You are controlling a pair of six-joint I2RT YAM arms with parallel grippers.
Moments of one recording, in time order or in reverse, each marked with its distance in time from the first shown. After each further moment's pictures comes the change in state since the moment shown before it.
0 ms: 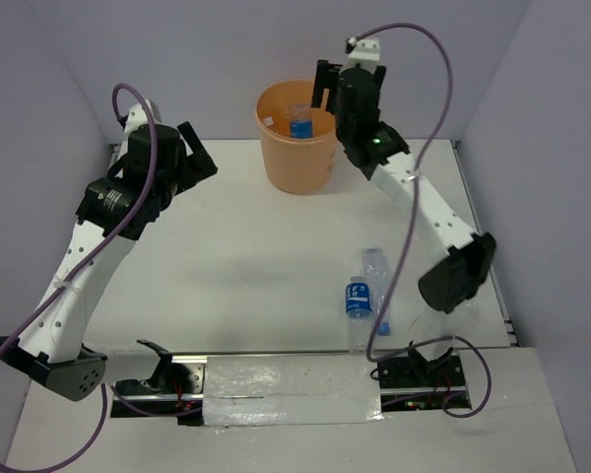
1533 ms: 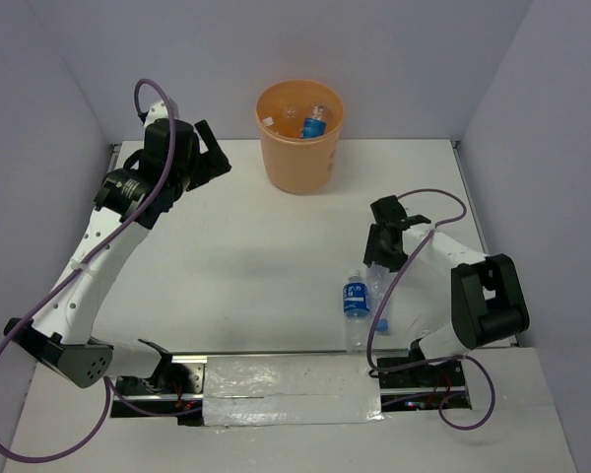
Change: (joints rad) left arm 0.000 0.074 0.000 0.054 0.088 0.004; right arm -0.250 -0.367 -1.138 -0.427 -0.382 0.404
